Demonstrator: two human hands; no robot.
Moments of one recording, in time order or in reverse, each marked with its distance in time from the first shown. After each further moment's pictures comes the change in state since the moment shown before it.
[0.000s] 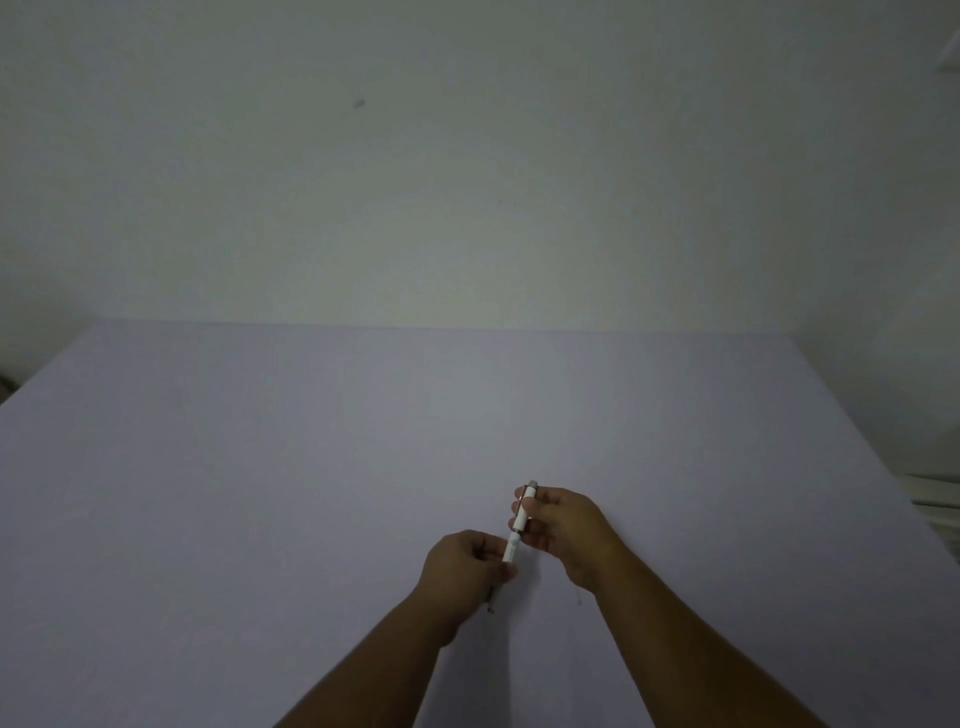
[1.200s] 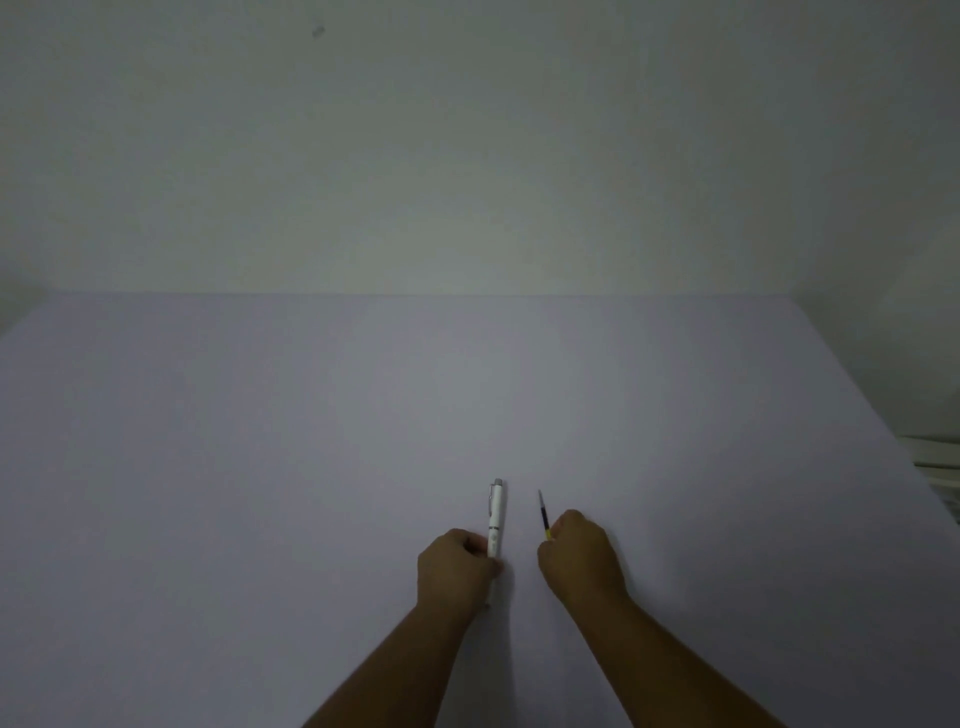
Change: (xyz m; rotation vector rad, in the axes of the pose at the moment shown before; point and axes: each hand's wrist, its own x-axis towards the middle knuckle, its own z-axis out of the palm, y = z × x) left_hand 0.029 -0.035 0.025 0.170 0.239 -0.078; right_hand 0.013 0.062 -0.024 -1.035 0.388 0.021
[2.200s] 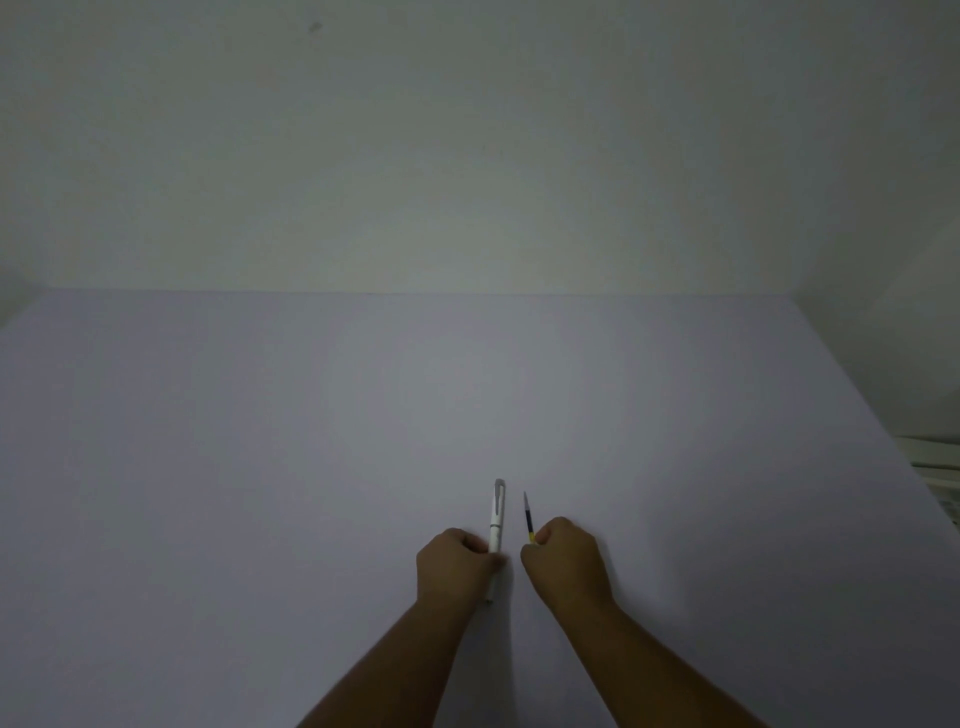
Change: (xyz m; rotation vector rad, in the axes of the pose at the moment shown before) left_hand 0.002 0.003 0.003 0.020 -0.002 -0.034; right_hand -0.004 -0.001 0.011 0.137 0.014 0.034
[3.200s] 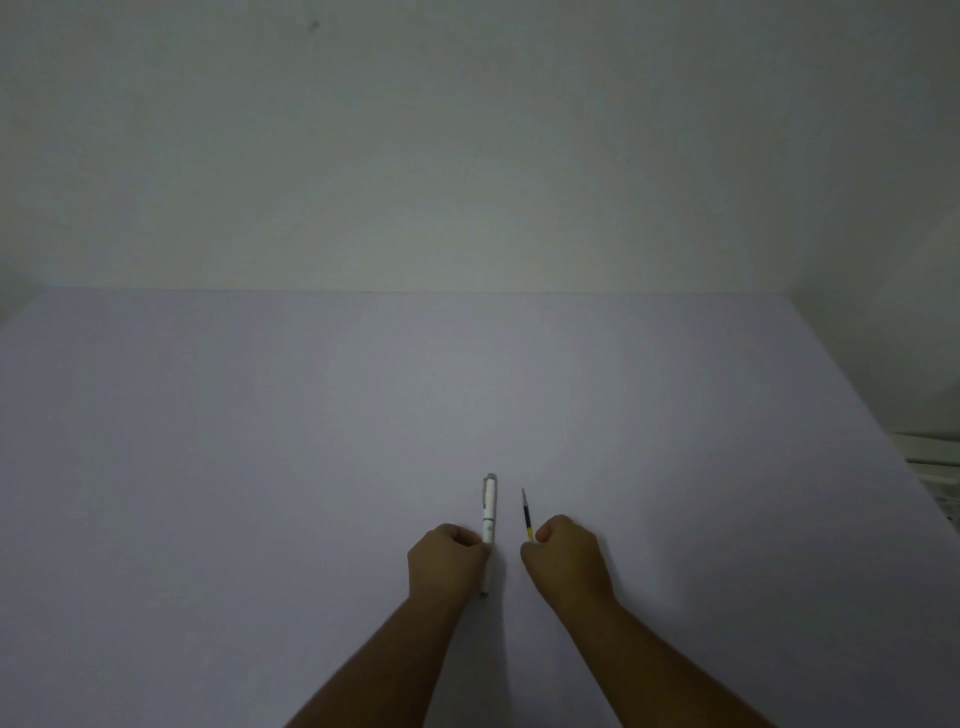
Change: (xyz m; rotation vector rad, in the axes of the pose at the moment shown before) left_hand 0.005 -0.006 -0.002 0.053 0.046 0.004; right_hand -0.003 0.004 -0.002 0.010 -0.004 -0.011
